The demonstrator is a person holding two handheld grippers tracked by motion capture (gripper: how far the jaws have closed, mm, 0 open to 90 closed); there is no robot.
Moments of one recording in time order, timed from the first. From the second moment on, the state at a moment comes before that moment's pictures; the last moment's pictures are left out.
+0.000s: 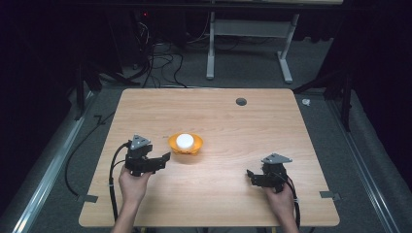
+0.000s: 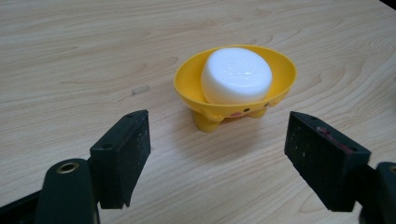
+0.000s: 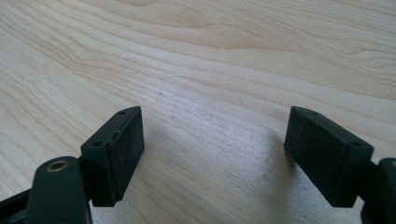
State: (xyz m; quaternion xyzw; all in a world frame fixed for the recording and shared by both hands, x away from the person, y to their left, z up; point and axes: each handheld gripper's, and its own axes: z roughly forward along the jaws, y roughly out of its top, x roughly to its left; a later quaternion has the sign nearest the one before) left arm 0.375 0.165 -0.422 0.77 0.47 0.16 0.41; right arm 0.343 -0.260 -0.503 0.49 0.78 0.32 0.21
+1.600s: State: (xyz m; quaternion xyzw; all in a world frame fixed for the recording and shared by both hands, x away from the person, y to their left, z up) left arm 0.353 0.193 -0.443 0.75 0.49 0.16 0.41; right arm 0.343 -0.260 -0.503 0.50 0.78 0.32 0.21
